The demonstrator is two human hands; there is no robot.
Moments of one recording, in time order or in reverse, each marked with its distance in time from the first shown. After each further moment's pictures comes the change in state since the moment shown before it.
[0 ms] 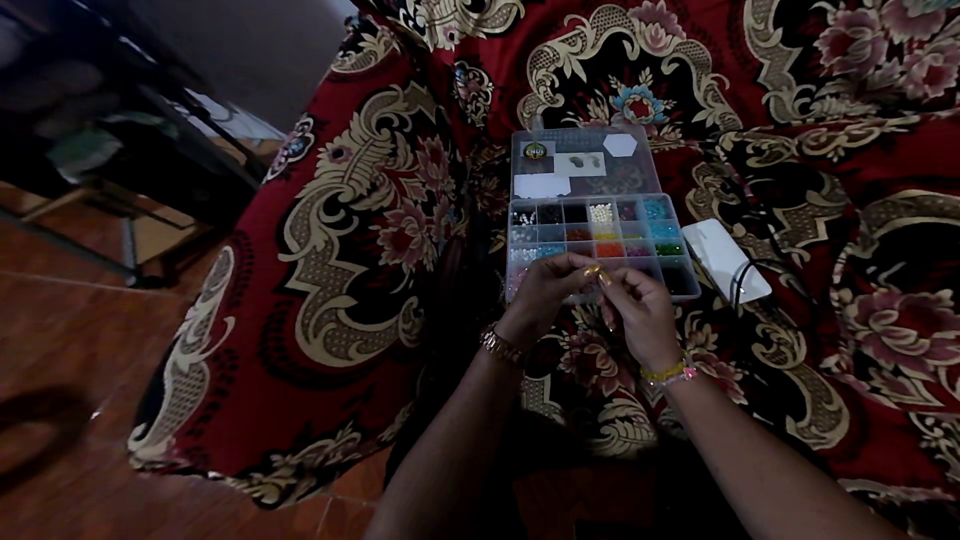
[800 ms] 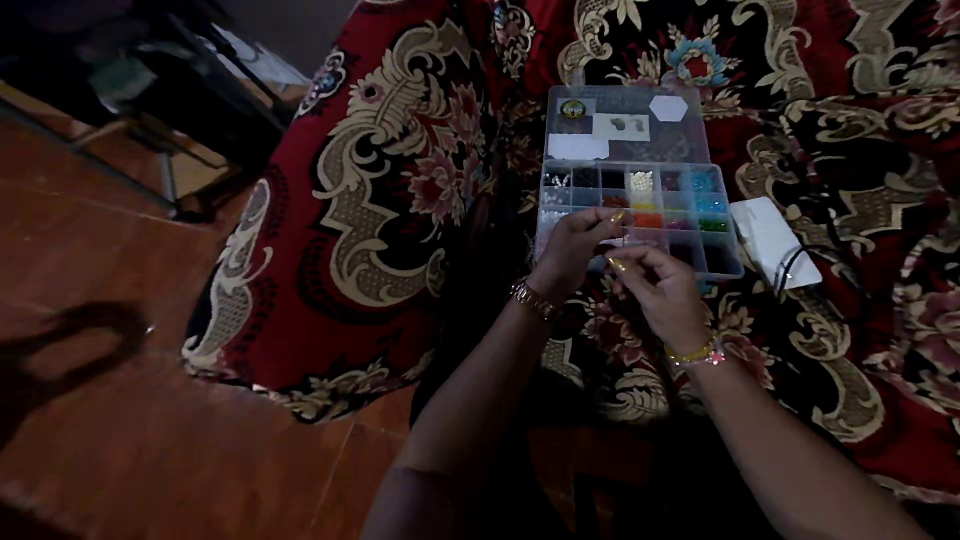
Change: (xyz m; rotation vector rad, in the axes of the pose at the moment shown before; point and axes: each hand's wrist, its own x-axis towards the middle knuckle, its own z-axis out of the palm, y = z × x) left_hand 0.002 0.001 0.000 0.025 0.135 -0.009; right_hand -0.006 0.009 0.004 -0.192 -0.176 -0.135
